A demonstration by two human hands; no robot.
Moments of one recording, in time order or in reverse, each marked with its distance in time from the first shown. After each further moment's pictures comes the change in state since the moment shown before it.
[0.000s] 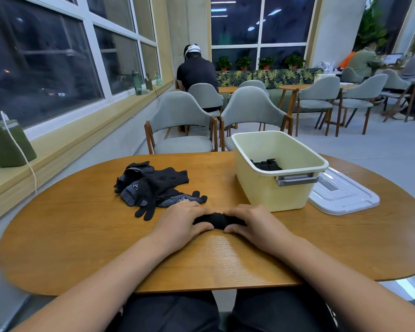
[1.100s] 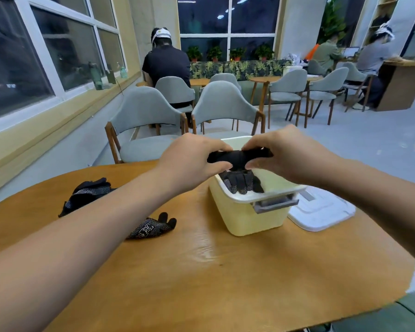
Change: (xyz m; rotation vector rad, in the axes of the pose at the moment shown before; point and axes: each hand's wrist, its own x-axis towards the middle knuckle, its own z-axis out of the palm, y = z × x) left_hand 0.187 0.078 -0.087 -0.024 0.163 0.255; right_hand 0.062 0.021 -0.206 -0.351 0.072 0.144
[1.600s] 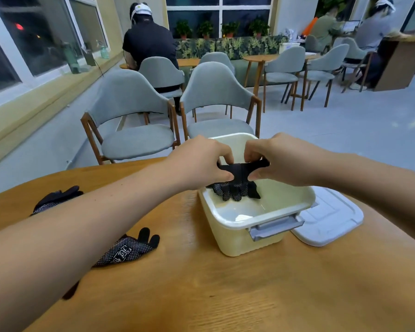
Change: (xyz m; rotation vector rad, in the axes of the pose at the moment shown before) left_hand 0.074 -0.025 0.060 0.022 -0.392 -0.117; right_hand 0.053 0.077 0.041 -0.027 -0.297 0.064
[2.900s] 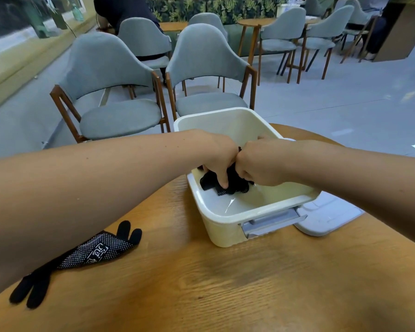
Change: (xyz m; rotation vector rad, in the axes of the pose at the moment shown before) left_hand 0.107 0.001 0.080 0.303 -0.652 0.091; right_hand 0.041 -0.004 0.045 -0.401 -0.506 0.005
